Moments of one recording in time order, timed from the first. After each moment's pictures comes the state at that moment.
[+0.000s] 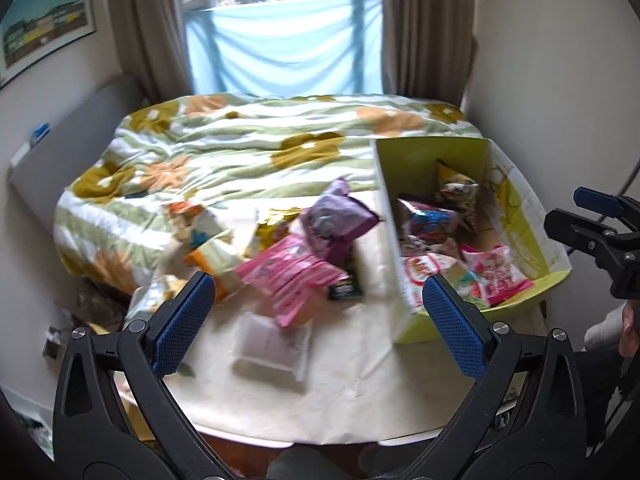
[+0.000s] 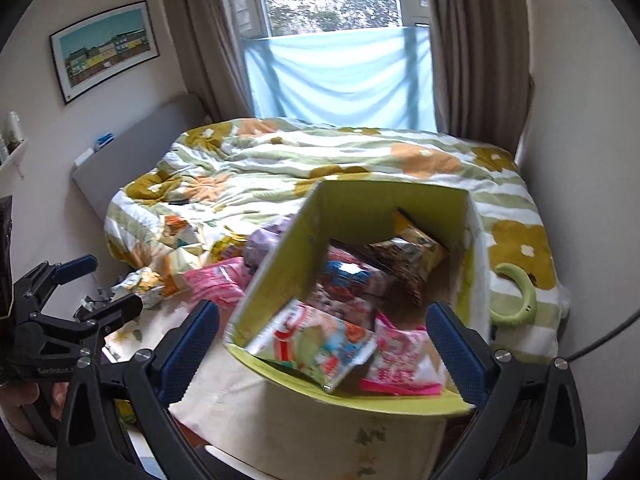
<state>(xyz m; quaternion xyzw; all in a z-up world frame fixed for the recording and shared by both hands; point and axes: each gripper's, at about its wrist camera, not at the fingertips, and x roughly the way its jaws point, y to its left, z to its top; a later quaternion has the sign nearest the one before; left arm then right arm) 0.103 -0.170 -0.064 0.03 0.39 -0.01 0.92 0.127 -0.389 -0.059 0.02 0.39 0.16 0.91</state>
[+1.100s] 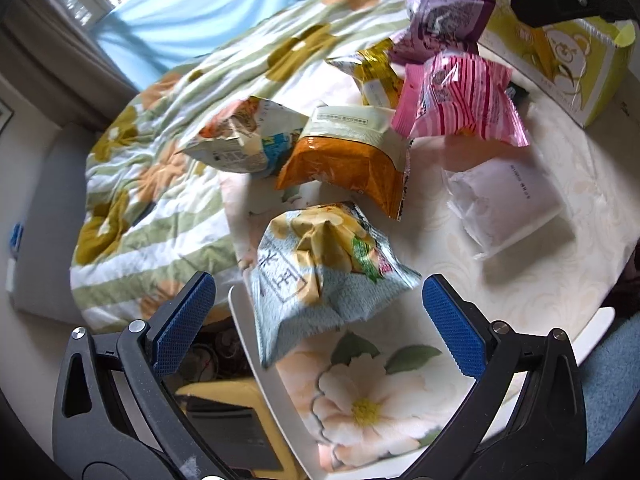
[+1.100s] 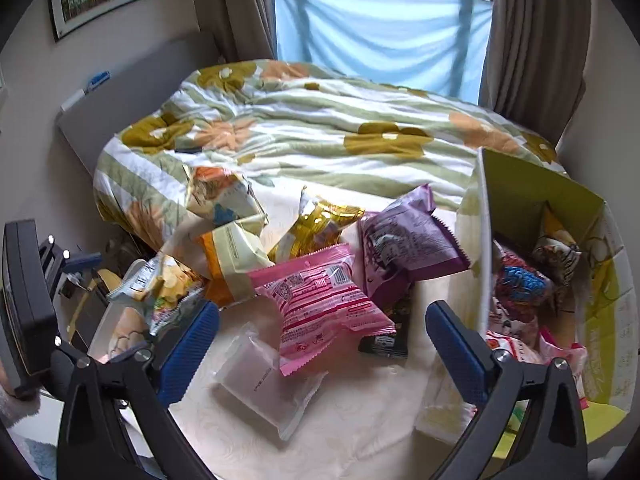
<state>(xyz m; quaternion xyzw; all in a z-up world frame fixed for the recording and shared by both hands) 0.171 0.018 -0.224 0.28 0.49 -0.12 0.82 0.201 -0.162 -0.151 -0.04 0.47 0.15 0.87</state>
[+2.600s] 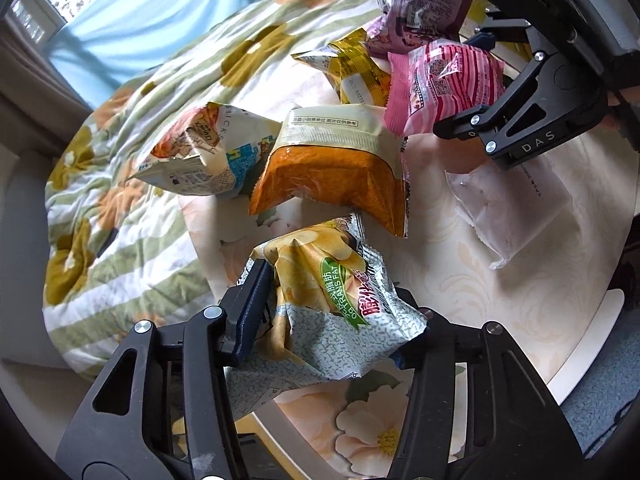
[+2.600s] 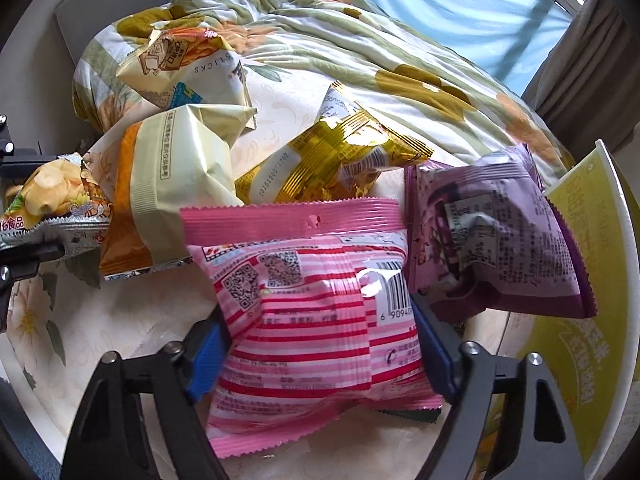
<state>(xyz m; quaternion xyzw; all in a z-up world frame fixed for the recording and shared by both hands) 0.201 0.026 -0.237 0.28 0.50 -0.20 0.80 0.254 -0.114 -0.264 -0.18 0.54 0.16 0.81</state>
